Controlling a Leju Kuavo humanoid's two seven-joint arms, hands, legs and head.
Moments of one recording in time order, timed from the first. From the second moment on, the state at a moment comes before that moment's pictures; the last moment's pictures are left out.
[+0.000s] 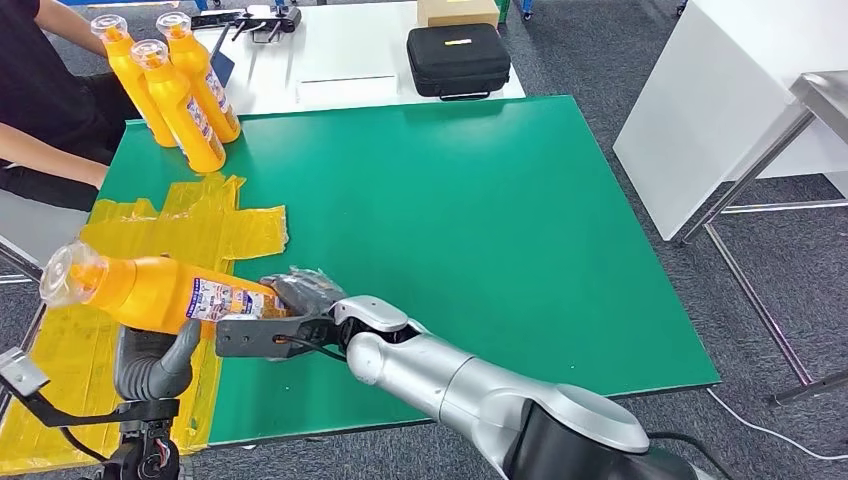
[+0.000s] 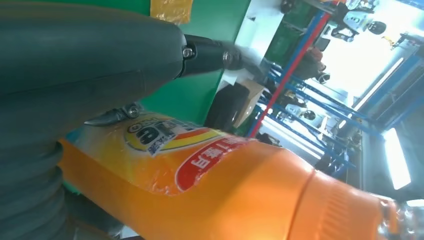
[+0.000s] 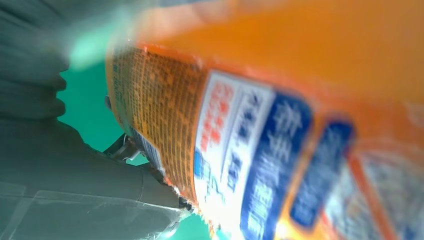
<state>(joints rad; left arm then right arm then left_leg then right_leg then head) 0.08 -0.16 0.03 -1.73 0.48 -0.18 -0.18 -0.79 0.32 1.24 -0.67 0.19 -0.15 0.00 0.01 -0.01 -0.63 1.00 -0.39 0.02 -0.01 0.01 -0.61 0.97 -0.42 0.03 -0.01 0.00</state>
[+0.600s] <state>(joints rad) 0.10 -0.18 0.07 -1.78 0.45 -0.18 -0.17 -0.74 0.32 1.19 -0.72 0.27 -0.13 0.00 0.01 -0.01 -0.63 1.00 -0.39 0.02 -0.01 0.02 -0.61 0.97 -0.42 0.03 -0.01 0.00</state>
